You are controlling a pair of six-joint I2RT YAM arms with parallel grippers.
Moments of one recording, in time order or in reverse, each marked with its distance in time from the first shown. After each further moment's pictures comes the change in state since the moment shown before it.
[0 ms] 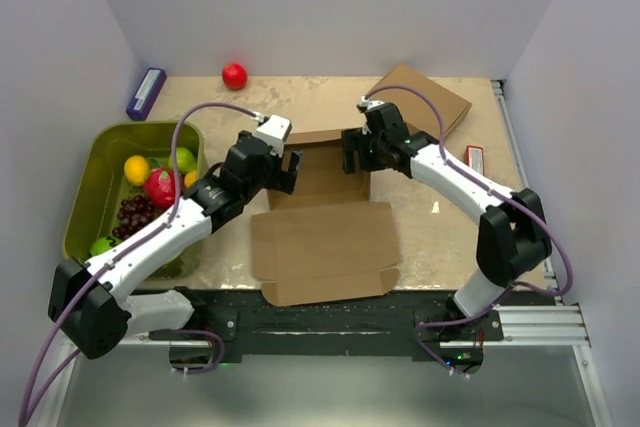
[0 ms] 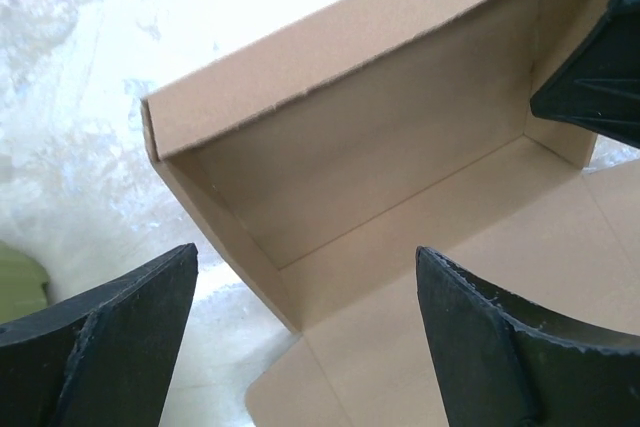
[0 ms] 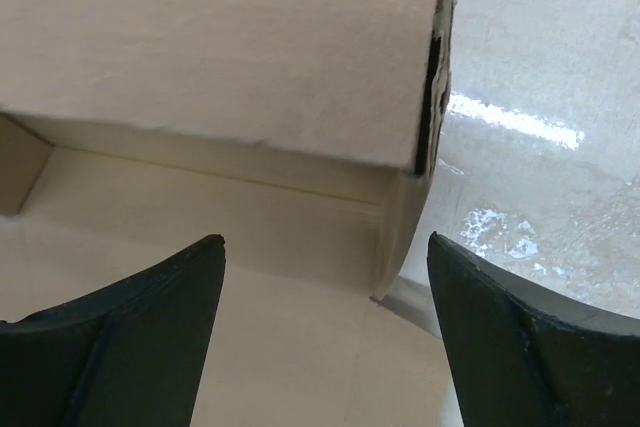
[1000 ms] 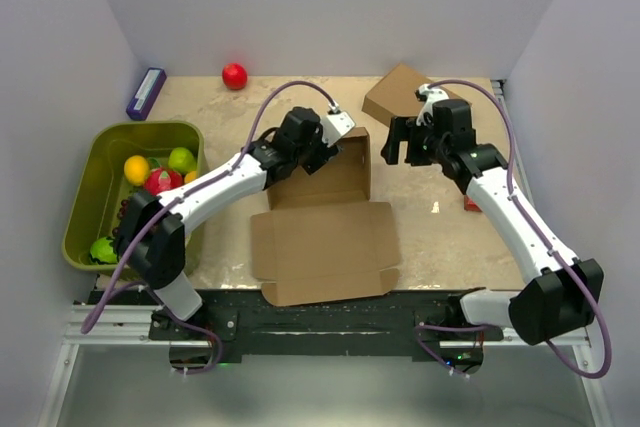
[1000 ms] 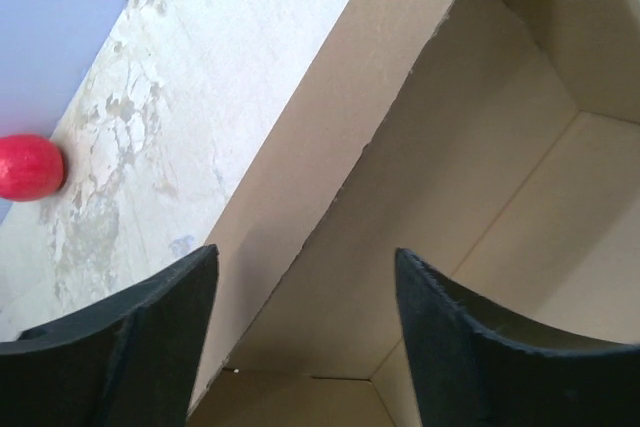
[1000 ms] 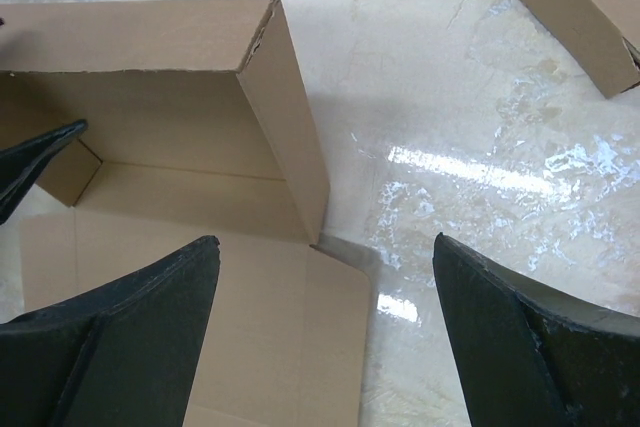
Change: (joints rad) left arm -0.047 0.452 0.399 -0.053 0.075 0.526; right arm -0.217 -0.382 -0.108 -0.065 -0.140 -0.063
